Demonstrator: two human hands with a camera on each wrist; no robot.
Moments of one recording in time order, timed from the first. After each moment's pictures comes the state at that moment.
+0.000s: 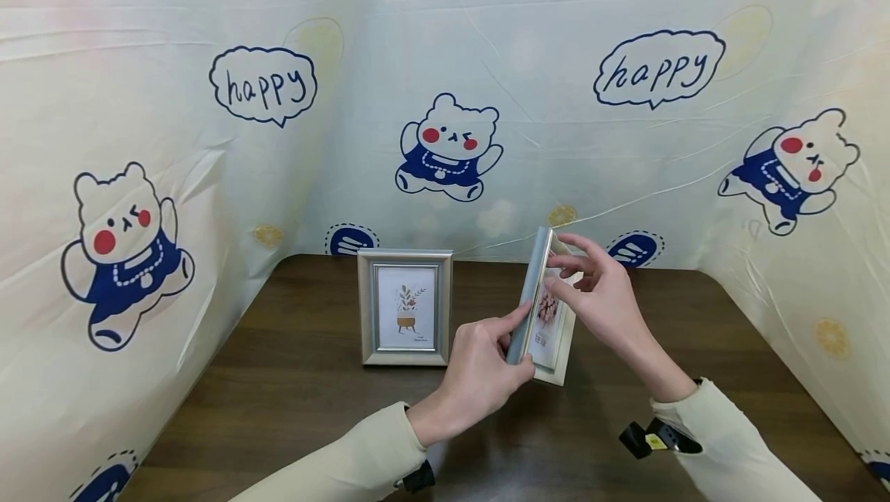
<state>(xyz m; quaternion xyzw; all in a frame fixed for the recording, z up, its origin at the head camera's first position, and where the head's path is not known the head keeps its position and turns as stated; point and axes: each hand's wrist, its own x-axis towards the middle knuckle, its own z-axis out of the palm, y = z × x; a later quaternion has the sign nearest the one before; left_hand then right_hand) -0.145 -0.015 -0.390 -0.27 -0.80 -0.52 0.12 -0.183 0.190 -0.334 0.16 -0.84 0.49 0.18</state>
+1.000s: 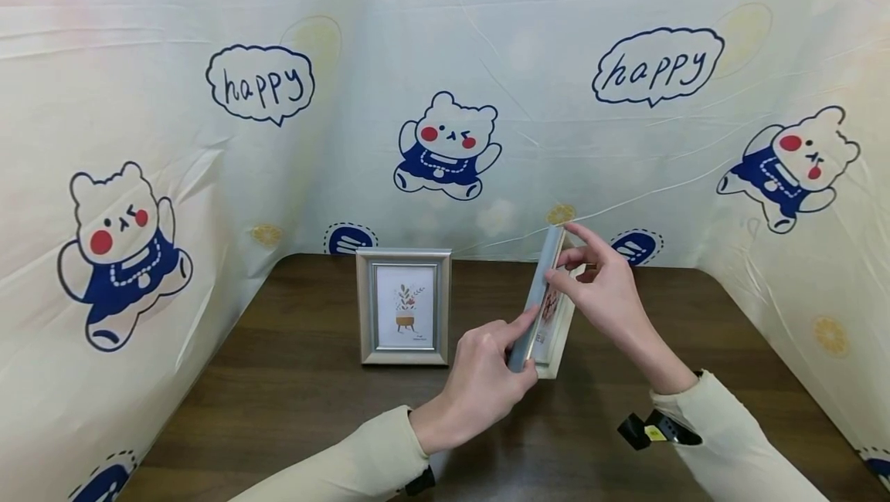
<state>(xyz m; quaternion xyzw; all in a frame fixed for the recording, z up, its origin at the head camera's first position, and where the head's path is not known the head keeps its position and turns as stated) -0.138 -0.011 -0.394 -0.31 -0.81 -0.45 0.20 -0.185 0.190 -0.325 0.14 -0.85 0.48 0.18</state>
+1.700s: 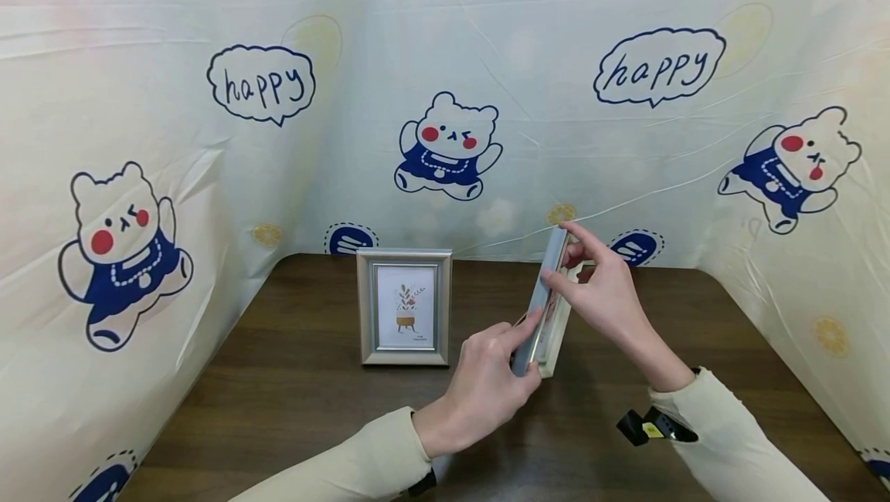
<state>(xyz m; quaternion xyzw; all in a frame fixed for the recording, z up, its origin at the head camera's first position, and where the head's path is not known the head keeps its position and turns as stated) -0.136 -0.009 -0.395 -0.32 -0.82 -0.43 0.21 -0.188 0.187 -0.323 0.15 -0.87 0.43 0.21</state>
